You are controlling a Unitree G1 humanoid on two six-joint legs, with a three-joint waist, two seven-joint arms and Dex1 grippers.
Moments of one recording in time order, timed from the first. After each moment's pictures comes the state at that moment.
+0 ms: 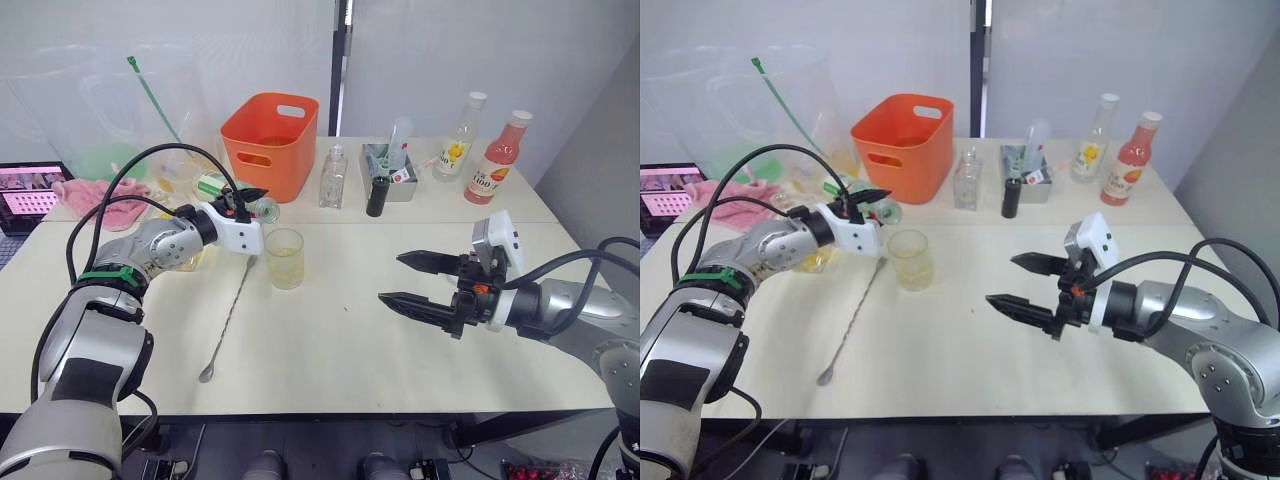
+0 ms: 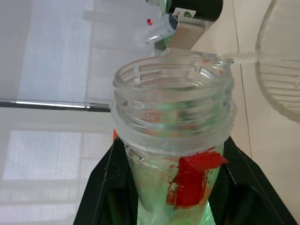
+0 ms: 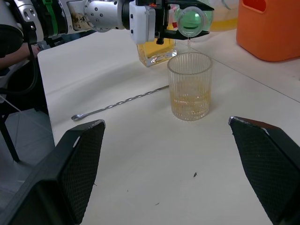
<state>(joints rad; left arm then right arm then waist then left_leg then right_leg) -1.18 0.69 -0.40 1.19 0.68 -0.99 -0.07 -0.37 -0.83 -0.20 -0.56 1.00 0.88 0.67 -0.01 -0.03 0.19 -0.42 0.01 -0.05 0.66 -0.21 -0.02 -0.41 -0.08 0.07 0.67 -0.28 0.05</state>
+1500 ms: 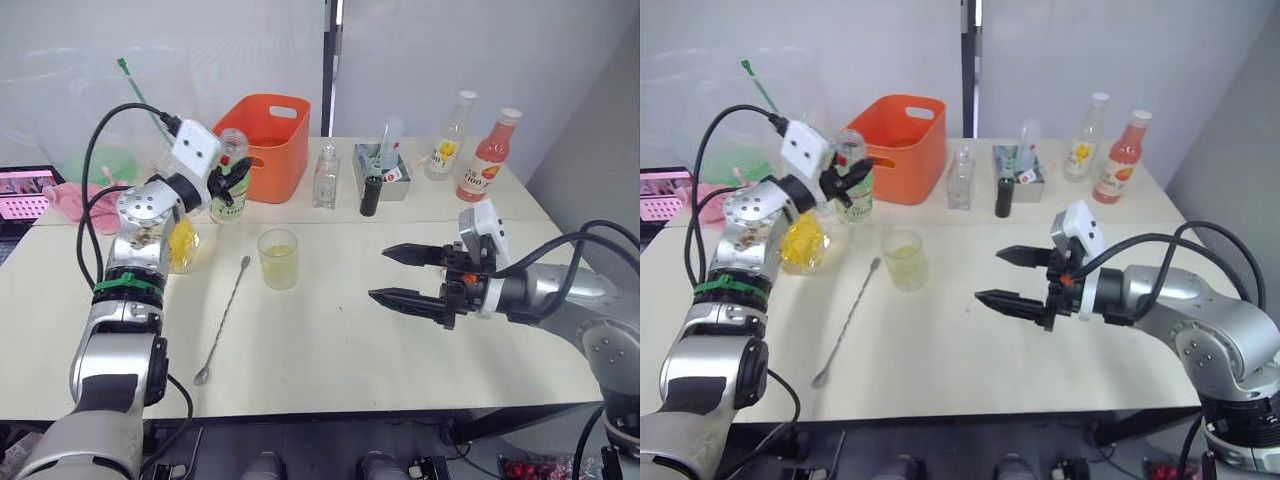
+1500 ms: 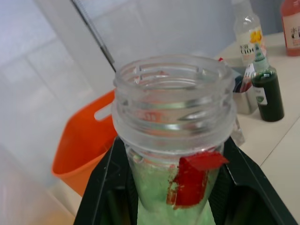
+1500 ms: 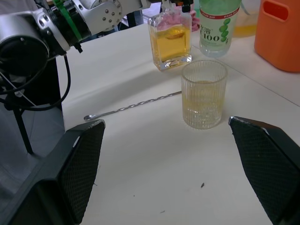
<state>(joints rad) -0.99 0.57 0.11 0.54 -0.20 0.11 -0.68 -0.53 -0.82 -0.11 -0.45 0.95 0.88 0.81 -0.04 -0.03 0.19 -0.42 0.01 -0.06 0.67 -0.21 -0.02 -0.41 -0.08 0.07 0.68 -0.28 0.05</state>
